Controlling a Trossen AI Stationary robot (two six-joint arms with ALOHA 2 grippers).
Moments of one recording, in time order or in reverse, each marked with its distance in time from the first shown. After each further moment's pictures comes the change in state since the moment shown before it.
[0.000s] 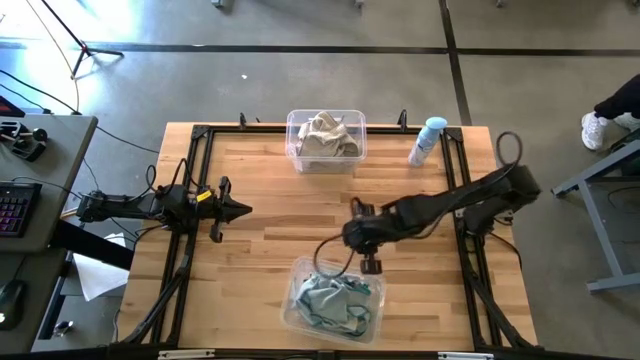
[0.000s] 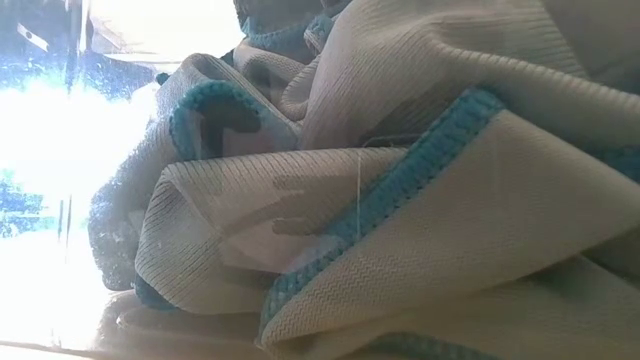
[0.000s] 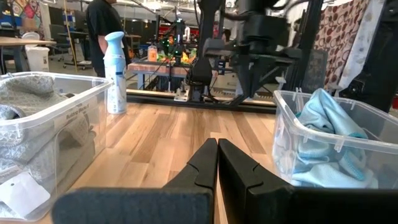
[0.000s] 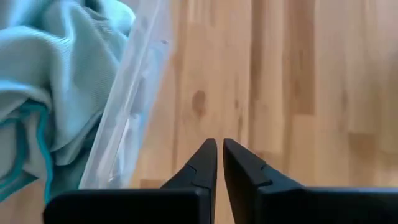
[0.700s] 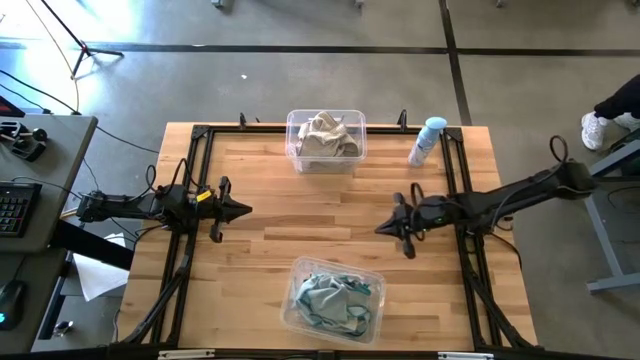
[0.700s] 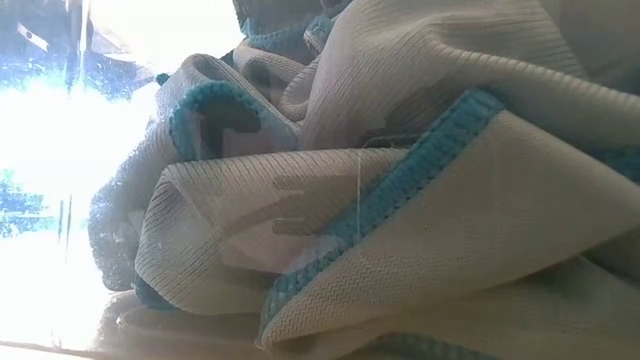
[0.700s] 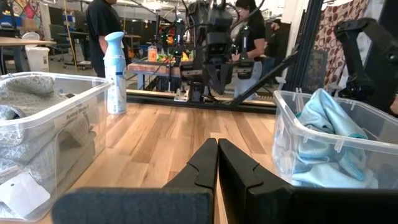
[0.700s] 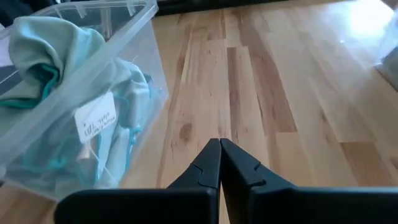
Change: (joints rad) left arm 0.000 0.000 0.000 0.000 0.000 0.000; right arm -0.114 -0.702 -1.050 1.018 -0.071 -0.027
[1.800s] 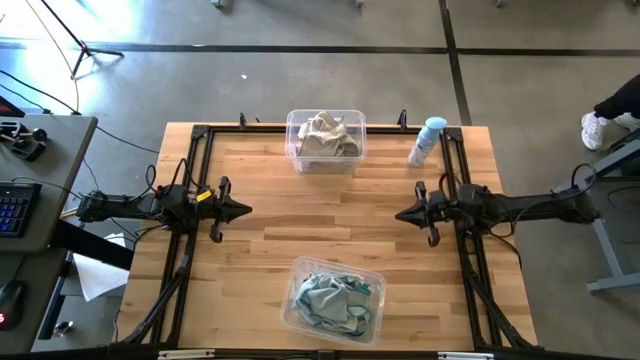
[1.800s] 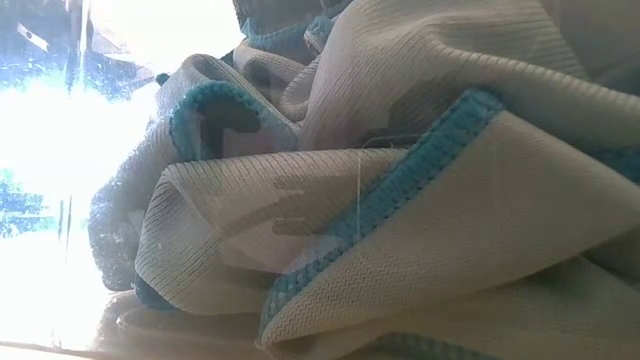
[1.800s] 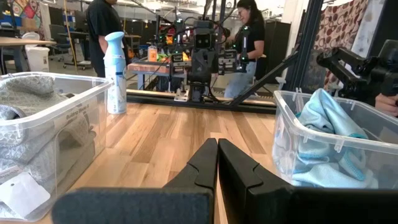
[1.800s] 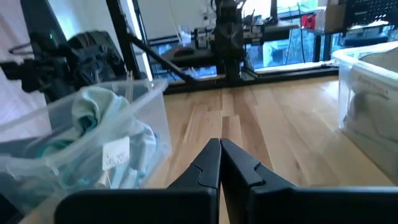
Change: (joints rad) left arm 0.000 0.000 0.000 0.000 0.000 0.000; right arm -0.183 -0.628 -0.314 0.061 -0.166 -0.037
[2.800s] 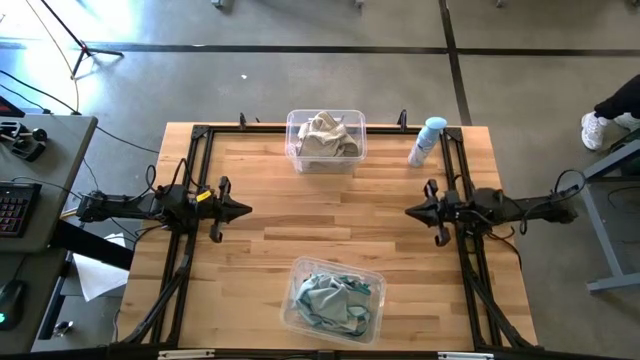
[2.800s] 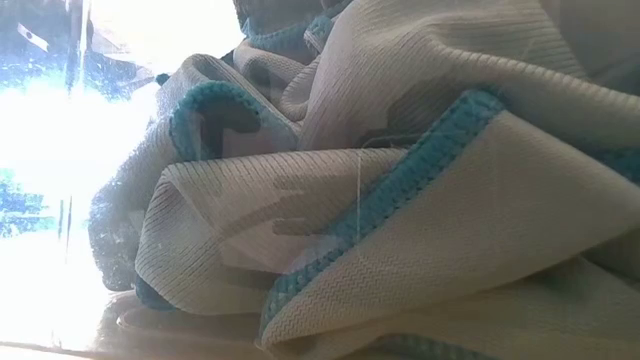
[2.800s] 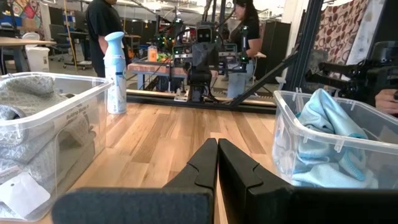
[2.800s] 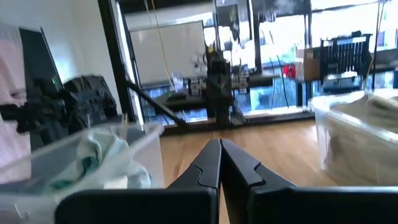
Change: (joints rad) left arm 0.000 0.000 0.000 0.000 0.000 0.000; right arm 0.121 -0.347 -0.059 -0.087 0.198 -0.020
